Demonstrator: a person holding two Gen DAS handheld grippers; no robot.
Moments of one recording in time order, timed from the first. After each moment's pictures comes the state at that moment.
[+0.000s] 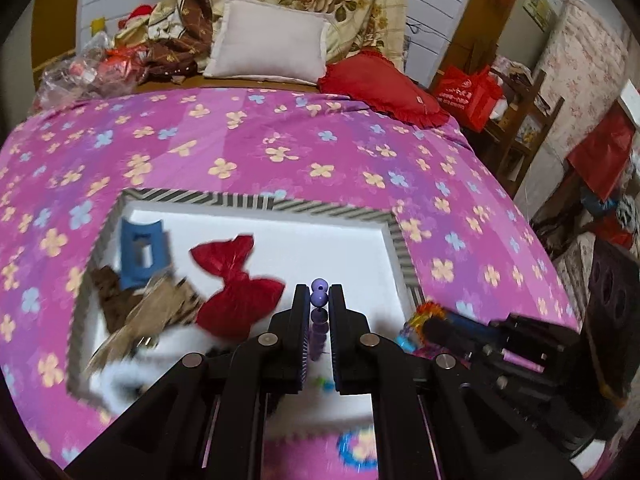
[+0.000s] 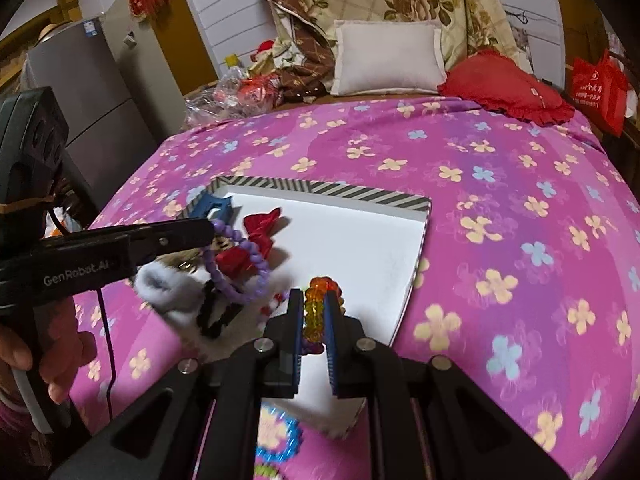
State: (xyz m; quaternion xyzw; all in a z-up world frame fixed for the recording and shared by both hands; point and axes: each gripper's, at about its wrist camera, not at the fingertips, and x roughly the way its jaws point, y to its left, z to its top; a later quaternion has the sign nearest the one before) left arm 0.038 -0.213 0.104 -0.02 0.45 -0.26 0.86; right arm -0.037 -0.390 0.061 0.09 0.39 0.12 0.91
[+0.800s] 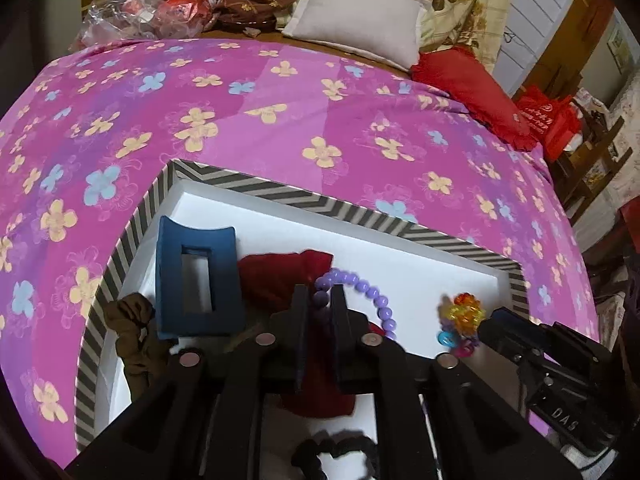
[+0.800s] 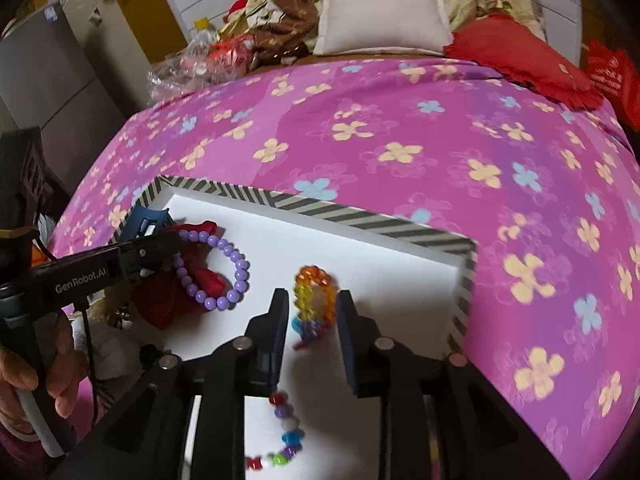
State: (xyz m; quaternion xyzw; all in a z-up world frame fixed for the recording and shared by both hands) left arm 0.123 -0.169 0.046 -0.07 0.50 -0.16 0.85; right arm 0.073 -0.383 0.023 0.09 0.46 0.10 0.88
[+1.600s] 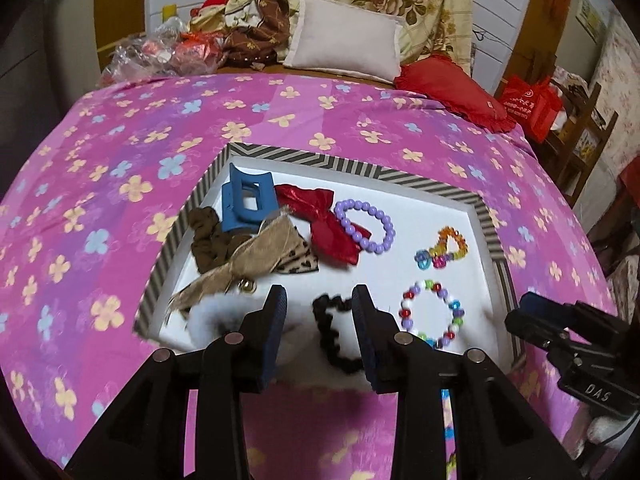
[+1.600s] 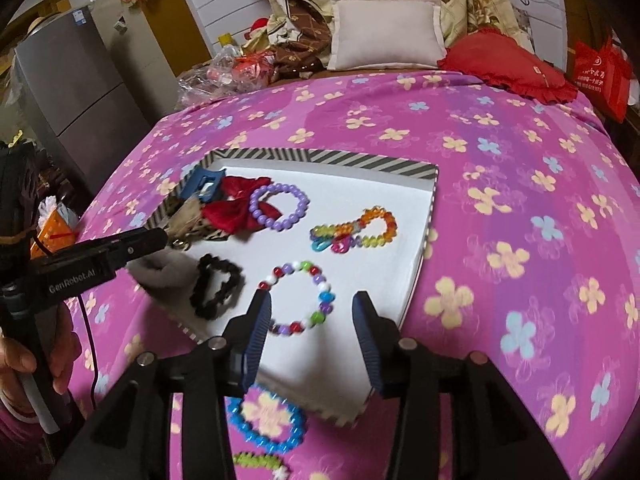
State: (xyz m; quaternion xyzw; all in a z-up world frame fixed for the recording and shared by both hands) left arm 0.000 -0.147 0.083 -0.01 0.45 -0.14 0.88; right arm -0.046 -0.379 0.048 0.09 0.43 0.12 0.89
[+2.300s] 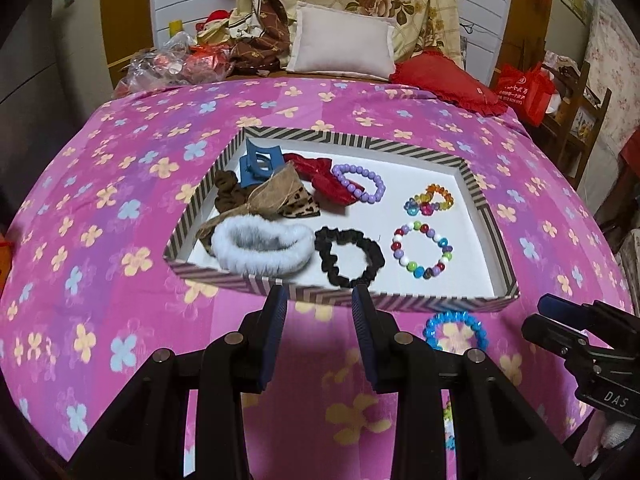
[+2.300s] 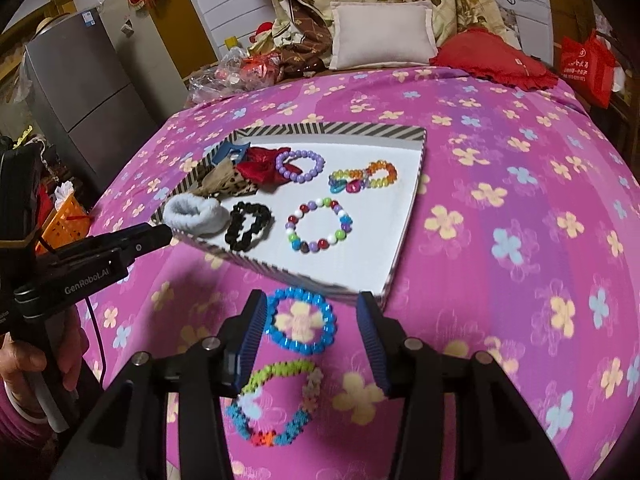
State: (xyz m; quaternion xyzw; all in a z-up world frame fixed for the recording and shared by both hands) left arm -0.073 -0.140 0.083 0.02 0.43 -0.13 0.89; right arm -0.130 -0.370 0.046 0.09 0.42 0.11 0.90
